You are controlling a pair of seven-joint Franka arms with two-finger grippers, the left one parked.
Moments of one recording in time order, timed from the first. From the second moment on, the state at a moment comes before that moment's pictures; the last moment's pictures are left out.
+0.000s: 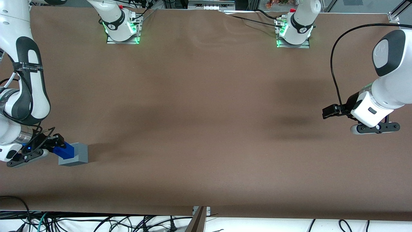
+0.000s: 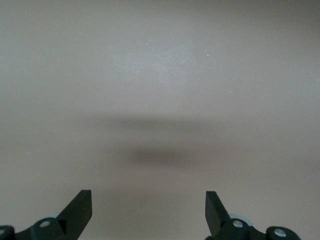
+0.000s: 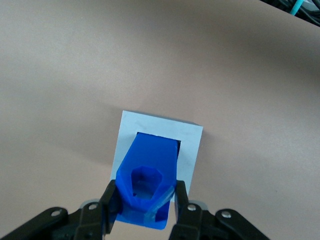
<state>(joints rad) -0.13 0.67 -0.06 -1.40 0.11 2.14 -0.63</state>
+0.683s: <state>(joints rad) -0.13 0.68 -0.05 -1.40 0.11 2.15 -0.63</state>
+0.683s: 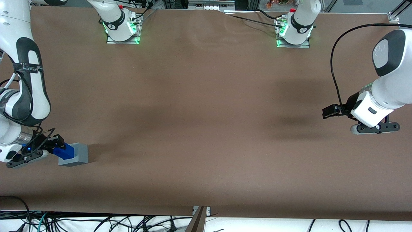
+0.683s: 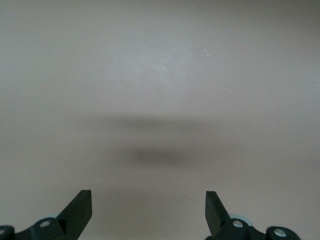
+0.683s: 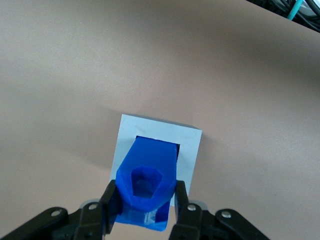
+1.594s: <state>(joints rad) -0.13 0.72 -0.05 -1.38 0.12 2.24 -0.63</state>
